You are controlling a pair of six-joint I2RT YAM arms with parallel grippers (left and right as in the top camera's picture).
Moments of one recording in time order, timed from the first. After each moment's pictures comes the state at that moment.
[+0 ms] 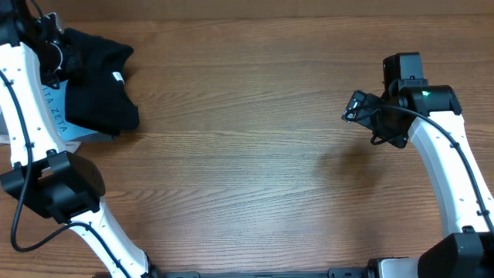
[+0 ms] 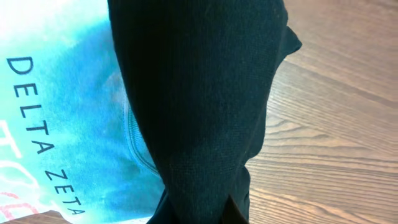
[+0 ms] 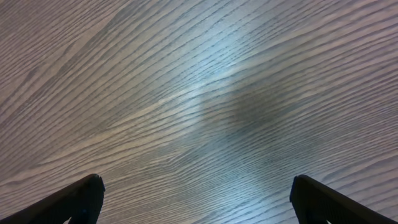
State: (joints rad) left arm 0.39 2.17 2.37 -1.40 0.19 -0.02; right arm 0.03 1.55 1.35 -1.07 -0.02 0.51
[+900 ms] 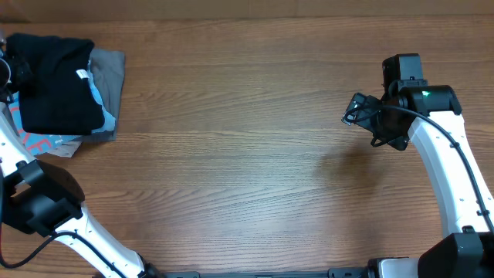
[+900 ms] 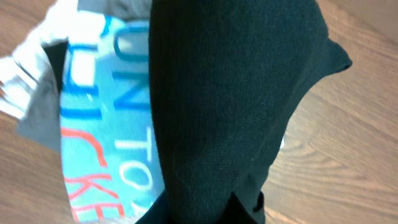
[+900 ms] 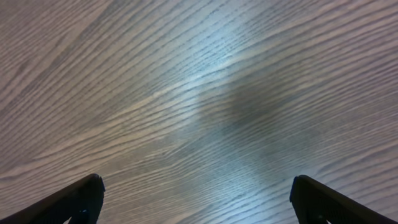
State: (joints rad) left arm 0.59 2.17 2.36 -1.31 0.21 0.03; right arm 0.03 1.55 1.35 -1.09 -0.02 0.51
